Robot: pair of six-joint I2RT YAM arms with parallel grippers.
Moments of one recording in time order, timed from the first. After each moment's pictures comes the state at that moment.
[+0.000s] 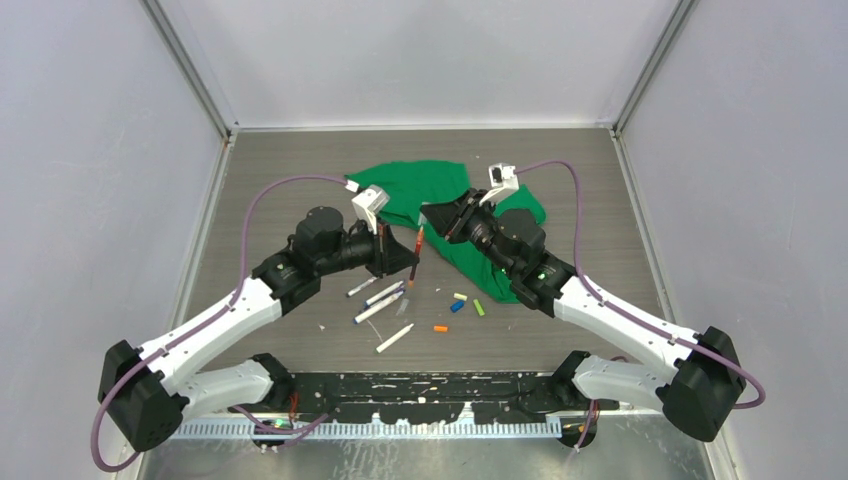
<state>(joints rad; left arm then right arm) -0.71 1.06 0.81 -0.06 0.38 -0.46 0.77 1.09 0.78 0.31 0.11 0.74</state>
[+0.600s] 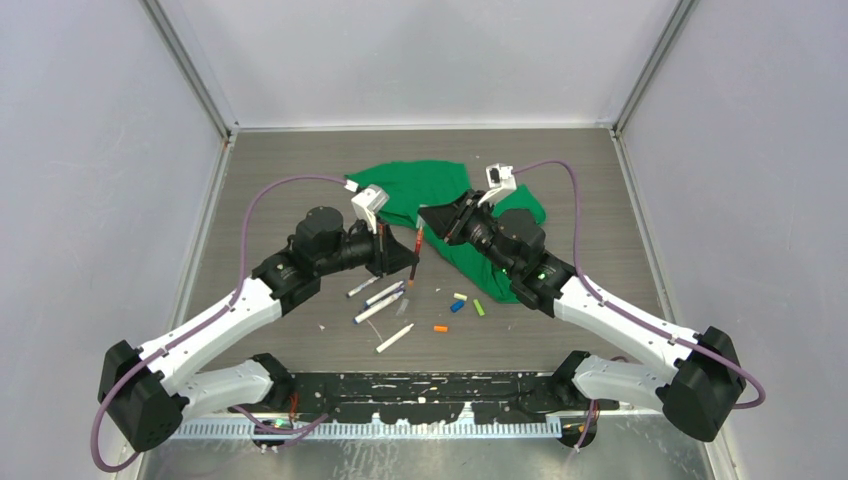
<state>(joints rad) -0.71 1.06 0.81 -0.06 0.37 -0.47 0.77 1.09 0.78 0.31 0.08 0.75</state>
